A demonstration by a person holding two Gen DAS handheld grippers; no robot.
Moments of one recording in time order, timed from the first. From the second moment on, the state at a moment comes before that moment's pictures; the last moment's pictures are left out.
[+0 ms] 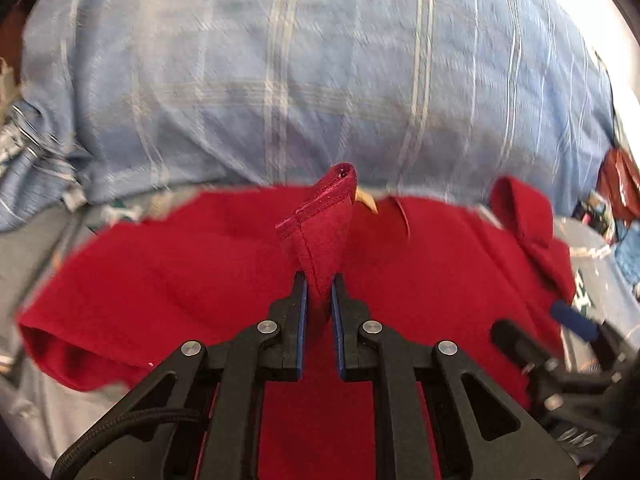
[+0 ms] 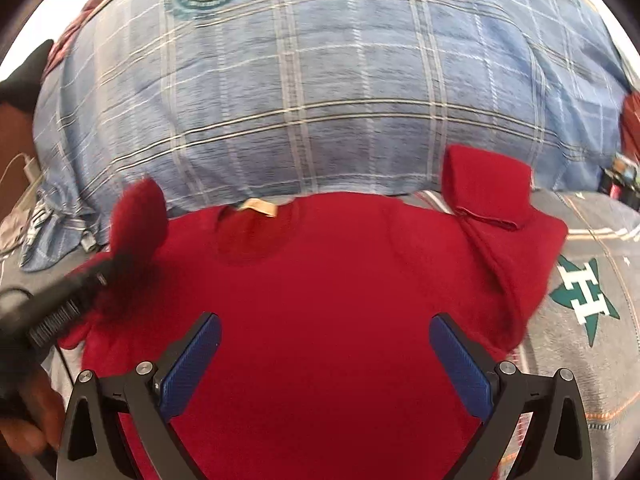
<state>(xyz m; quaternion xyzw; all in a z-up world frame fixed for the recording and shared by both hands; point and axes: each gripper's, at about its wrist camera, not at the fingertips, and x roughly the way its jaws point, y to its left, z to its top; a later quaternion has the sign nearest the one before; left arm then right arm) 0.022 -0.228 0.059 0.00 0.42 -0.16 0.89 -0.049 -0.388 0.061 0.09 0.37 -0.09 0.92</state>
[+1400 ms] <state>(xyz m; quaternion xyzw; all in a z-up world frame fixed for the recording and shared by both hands) -0.022 -0.056 0.078 -0.03 0.36 0.02 0.93 -0.019 -0.412 0.109 -0.04 0.33 -0.15 0.93</state>
